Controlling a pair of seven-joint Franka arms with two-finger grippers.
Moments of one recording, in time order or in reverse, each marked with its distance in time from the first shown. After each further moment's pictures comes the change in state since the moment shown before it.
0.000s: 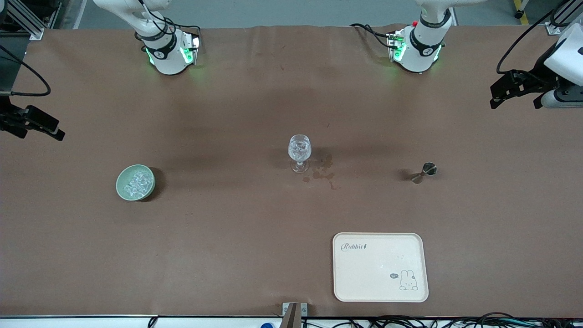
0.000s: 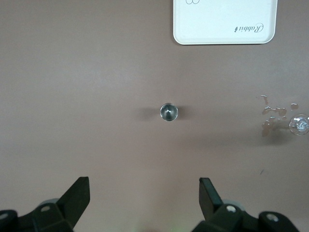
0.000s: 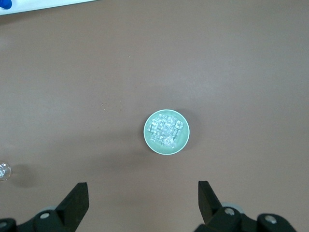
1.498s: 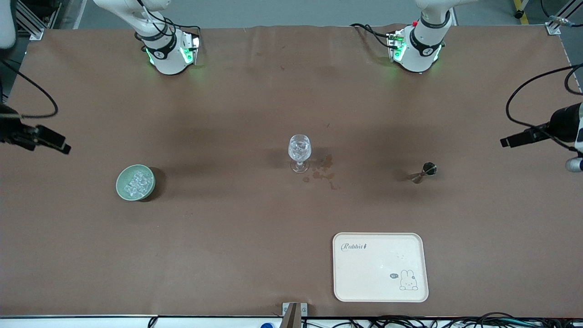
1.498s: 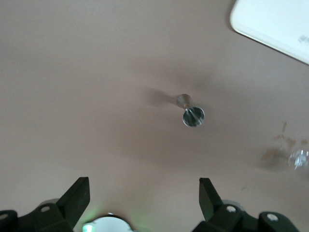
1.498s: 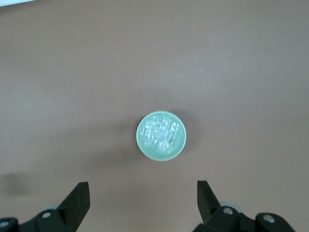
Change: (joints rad) left arm 0.164 0.283 0.036 0.052 -0.109 -0.017 -0.217; right arm -0.016 0.092 -0.009 -0.049 0.000 0.109 0.001
